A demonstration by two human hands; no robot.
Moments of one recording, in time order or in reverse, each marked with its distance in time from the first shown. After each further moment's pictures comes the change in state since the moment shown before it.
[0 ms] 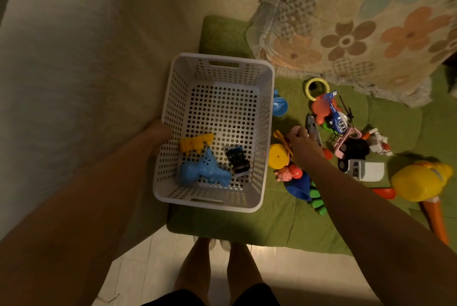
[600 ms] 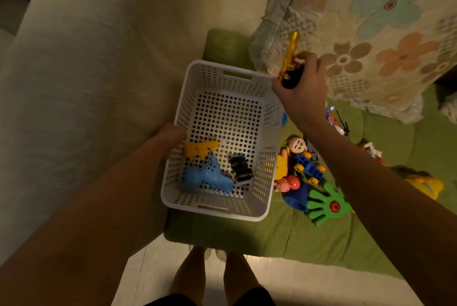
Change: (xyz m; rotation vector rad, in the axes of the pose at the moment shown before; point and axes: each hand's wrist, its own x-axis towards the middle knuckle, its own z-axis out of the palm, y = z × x) left_hand -0.015 0.025 0.001 -0.094 -0.148 -0.022; right_hand -0.007 -0.074 -0.174 0.696 0.786 -0.113
